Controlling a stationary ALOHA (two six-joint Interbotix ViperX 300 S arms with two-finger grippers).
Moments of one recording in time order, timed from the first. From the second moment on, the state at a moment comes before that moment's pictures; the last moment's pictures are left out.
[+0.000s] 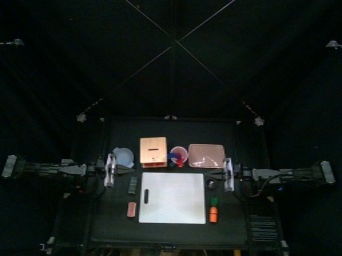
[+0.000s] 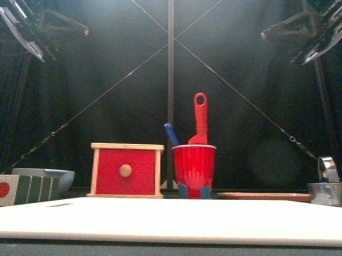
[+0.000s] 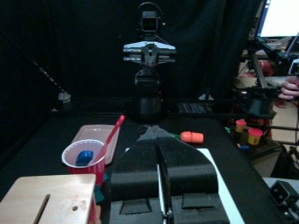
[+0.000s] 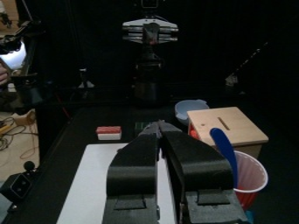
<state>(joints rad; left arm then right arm) 0.00 -0.97 1.19 0.00 -0.30 0.00 0.00 -0.97 1.19 0.00 -0.29 0.00</state>
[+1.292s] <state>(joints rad) -0.10 -0.95 1.22 -0.60 -0.11 -0.01 -0.04 -0.86 1.19 0.08 -0.29 0.03</state>
